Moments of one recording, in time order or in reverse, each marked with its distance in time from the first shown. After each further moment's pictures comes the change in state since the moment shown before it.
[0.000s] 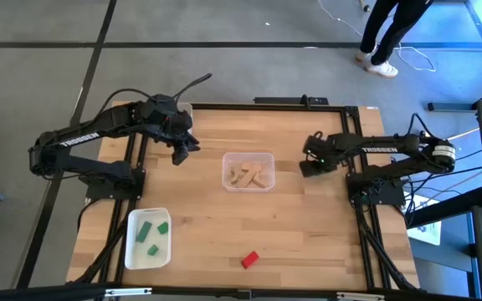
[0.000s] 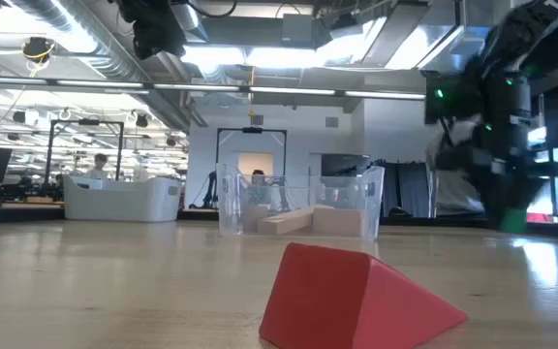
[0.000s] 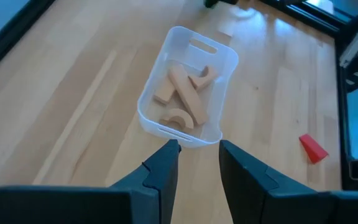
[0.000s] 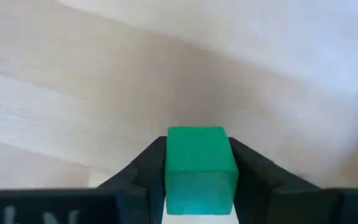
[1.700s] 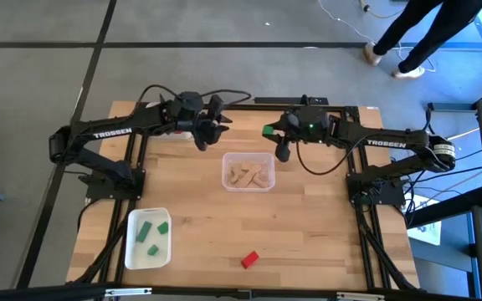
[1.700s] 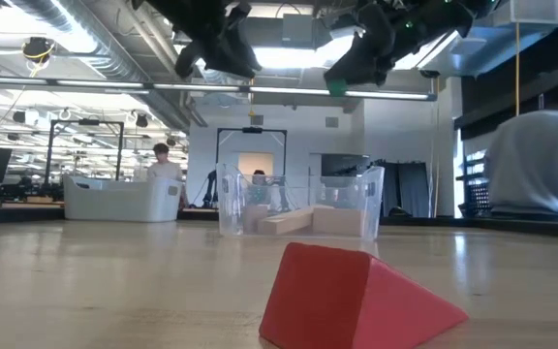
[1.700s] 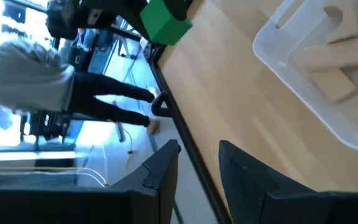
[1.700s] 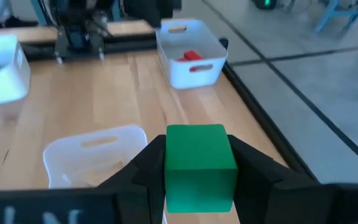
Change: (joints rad) left arm -0.009 0.262 0.000 0.502 -0.248 1.358; right arm 0.085 -0.002 0.368 0.692 0.033 -0.990
